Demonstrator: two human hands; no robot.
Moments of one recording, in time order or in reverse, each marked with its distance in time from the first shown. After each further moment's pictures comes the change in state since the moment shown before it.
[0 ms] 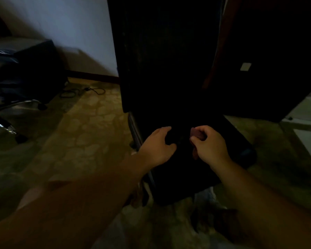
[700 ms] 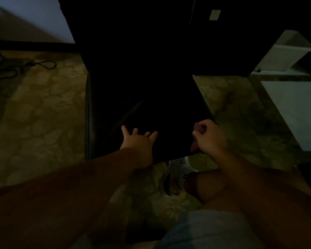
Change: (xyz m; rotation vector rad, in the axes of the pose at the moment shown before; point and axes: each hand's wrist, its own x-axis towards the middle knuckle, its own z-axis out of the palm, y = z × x) left_hand 0.036 -0.012 0.123 0.970 -0.422 0.072; right_hand -0.014 0.158 -0.057 -0.171 0.022 0.383
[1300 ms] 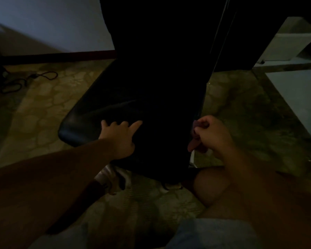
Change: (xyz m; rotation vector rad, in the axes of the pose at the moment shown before) left_hand 0.011 -0.062 -0.031 0.022 0.051 -0.035; right_hand 0.017 0.004 -0.014 0.252 -0.091 0.041
